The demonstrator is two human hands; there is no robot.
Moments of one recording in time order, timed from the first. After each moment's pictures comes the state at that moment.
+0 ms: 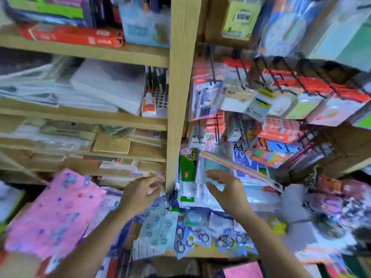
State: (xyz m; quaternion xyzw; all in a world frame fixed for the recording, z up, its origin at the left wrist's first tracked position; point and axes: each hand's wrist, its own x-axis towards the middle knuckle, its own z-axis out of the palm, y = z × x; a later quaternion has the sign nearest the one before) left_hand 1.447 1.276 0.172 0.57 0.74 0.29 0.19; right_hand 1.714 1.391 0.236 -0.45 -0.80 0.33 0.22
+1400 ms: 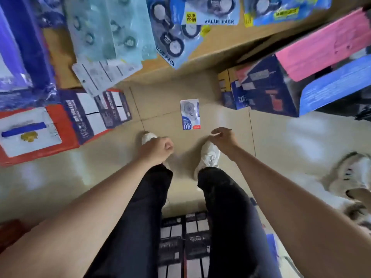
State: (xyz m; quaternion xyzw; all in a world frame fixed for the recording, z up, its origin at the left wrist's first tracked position) left_hand 1.620 1.016 -0.384 0.46 0.70 -0.15 0.53; right_hand 1.869 1.060 -0.443 -0.73 -0.36 0.58 -0.06
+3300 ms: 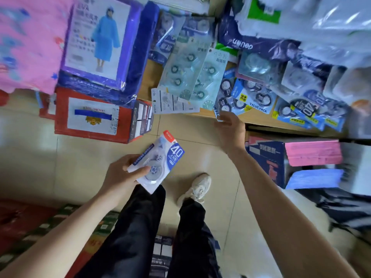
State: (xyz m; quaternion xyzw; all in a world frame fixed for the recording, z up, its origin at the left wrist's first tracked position) left_hand 1.506 0.959 -0.209 0.05 0.76 0.34 0.55; right_hand 1.702 1.201 -0.265 -0.66 -0.54 0.51 0.09
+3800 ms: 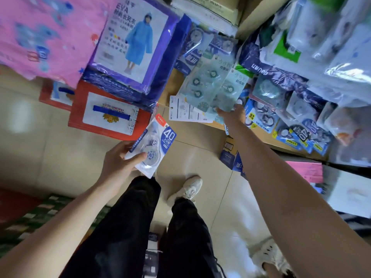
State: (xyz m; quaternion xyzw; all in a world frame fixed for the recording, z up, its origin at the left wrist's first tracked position) left_hand 1.440 0.960 -0.197 0.00 0.75 0.43 0.51; right_hand 1.612 1.270 -0.301 -0.74 -0.52 0.43 -0.01
